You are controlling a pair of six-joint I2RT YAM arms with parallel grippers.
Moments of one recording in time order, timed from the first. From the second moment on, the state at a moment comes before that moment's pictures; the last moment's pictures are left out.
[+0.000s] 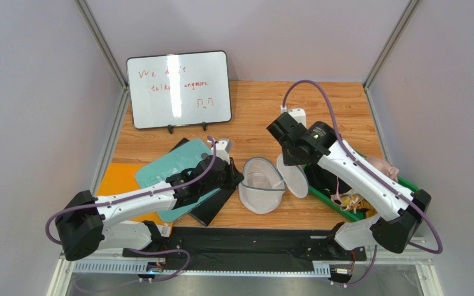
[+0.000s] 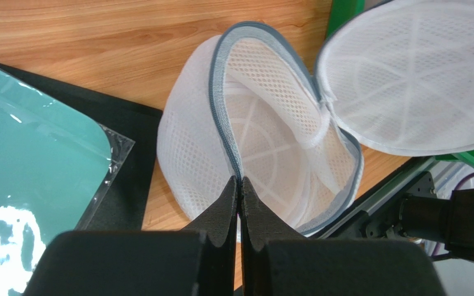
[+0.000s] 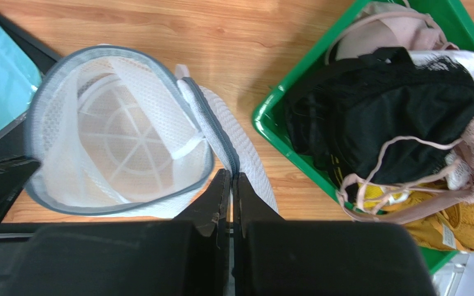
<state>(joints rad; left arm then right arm) -0.98 1.19 0.67 0.00 -0.18 -0.73 0.79 1.37 1.47 -1.27 0.47 0.61</state>
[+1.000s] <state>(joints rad) -1.07 1.26 0.52 0.20 -0.15 -0.74 1.04 1.60 1.38 -0.83 0.36 0.71</state>
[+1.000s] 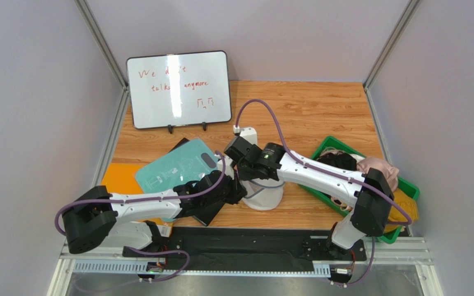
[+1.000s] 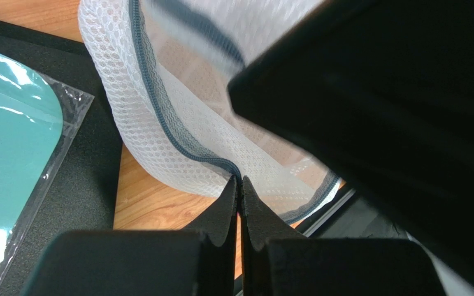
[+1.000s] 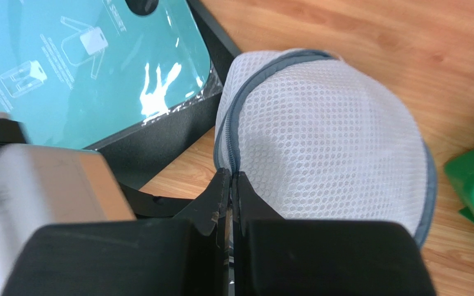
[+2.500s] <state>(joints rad) -0.82 0.74 0.48 -0.31 -0.24 -0.68 1.15 1.34 1.14 -0.74 0.23 0.77</state>
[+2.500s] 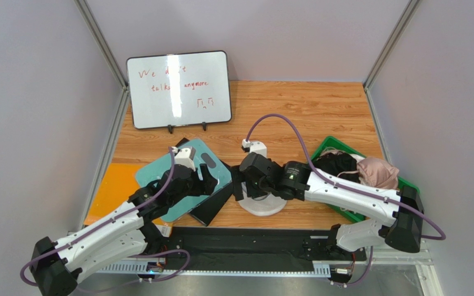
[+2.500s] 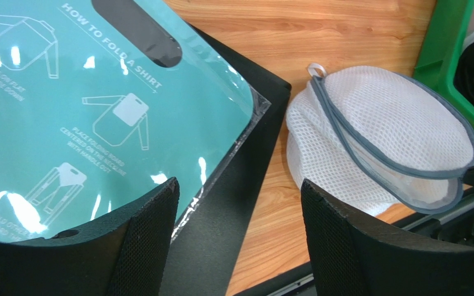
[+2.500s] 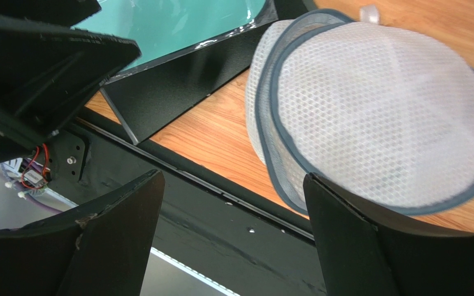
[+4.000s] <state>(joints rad) -0.27 0.58 0.83 -0.71 -0.04 -0.39 0.14 0.68 0.88 -0.67 0.02 0.41</state>
